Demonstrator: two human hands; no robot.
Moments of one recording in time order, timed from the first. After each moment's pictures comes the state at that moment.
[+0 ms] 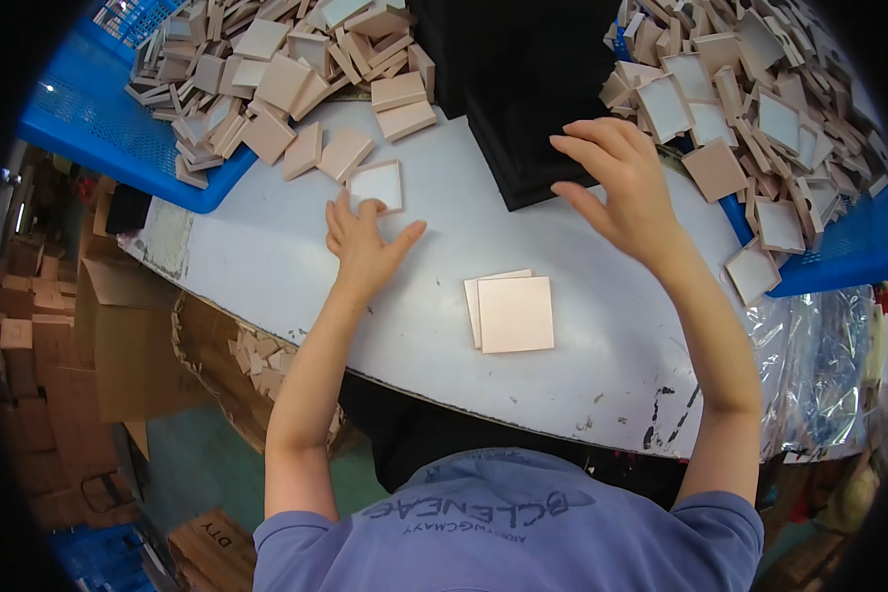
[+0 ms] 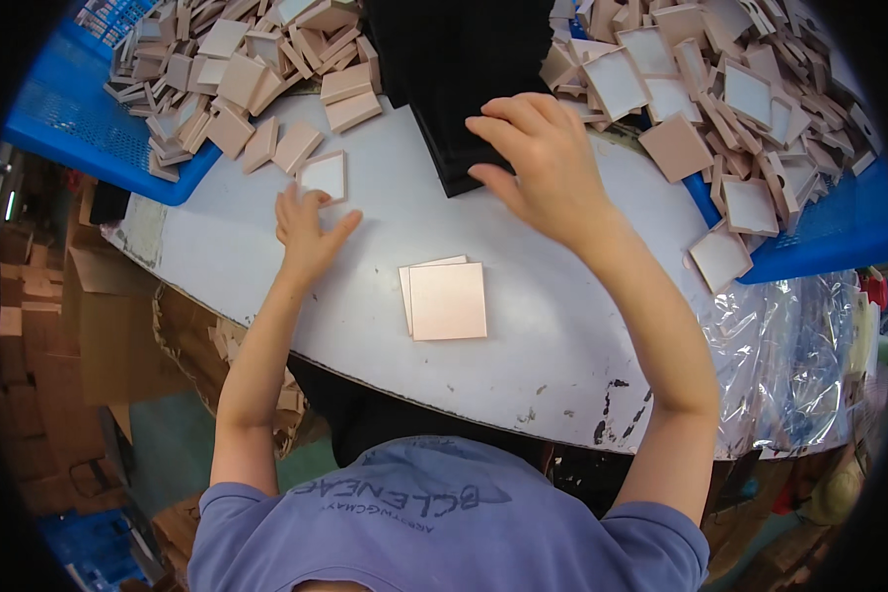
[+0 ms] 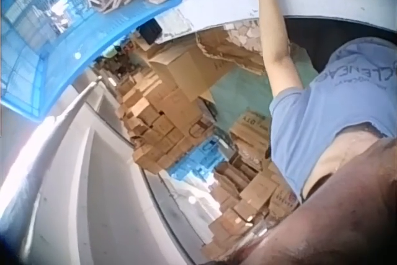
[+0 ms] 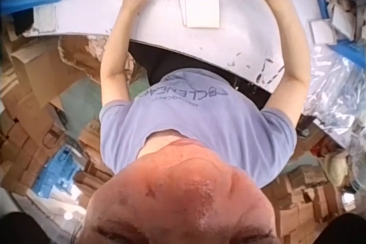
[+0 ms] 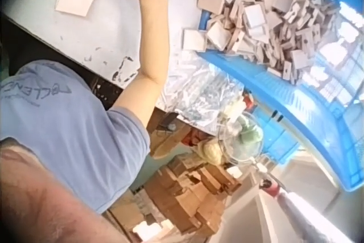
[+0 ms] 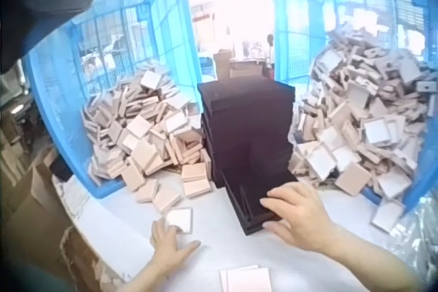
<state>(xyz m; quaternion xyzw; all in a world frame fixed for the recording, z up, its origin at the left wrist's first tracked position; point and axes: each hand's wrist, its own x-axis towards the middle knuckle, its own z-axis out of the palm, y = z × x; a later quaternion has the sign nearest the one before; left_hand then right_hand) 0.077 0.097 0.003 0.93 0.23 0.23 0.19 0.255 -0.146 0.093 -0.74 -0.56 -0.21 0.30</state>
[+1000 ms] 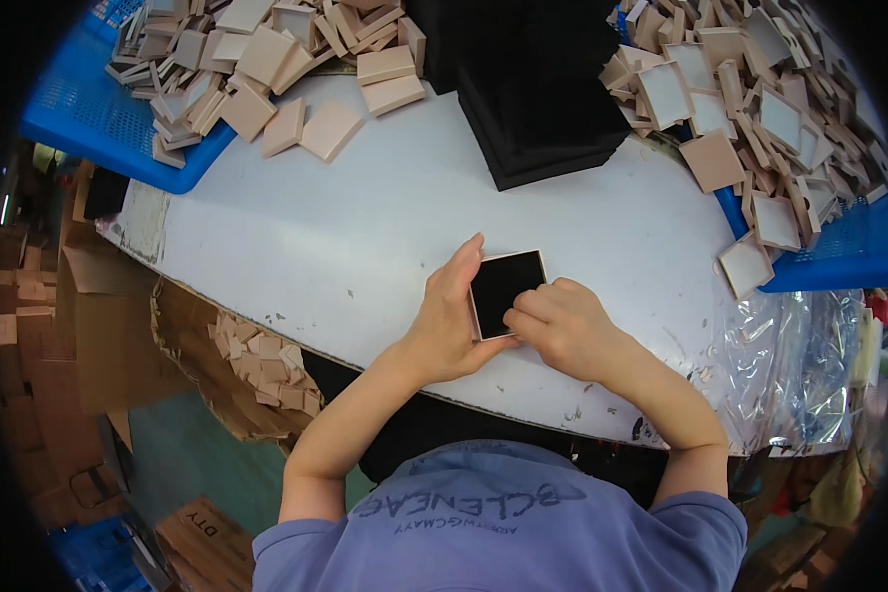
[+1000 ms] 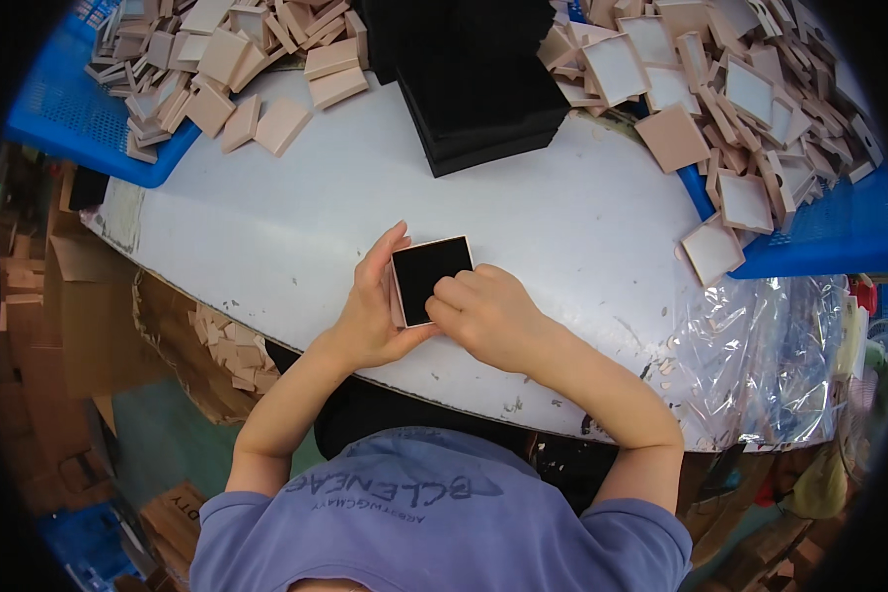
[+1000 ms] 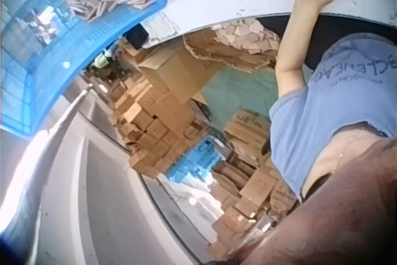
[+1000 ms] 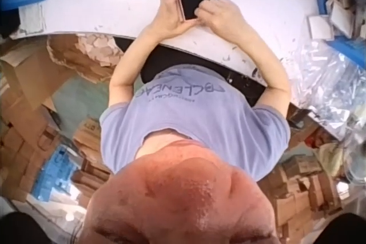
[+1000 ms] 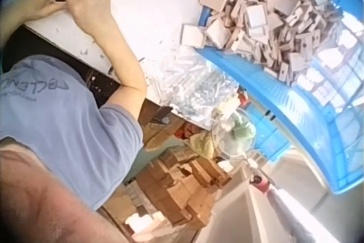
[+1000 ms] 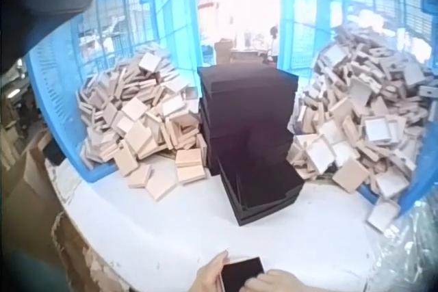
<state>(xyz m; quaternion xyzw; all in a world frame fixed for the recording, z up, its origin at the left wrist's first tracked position) 0.050 -0.012 -0.010 0.86 -0.11 0.24 0.45 0.155 -0.180 0.047 -0.69 -0.69 -0.05 0.21</state>
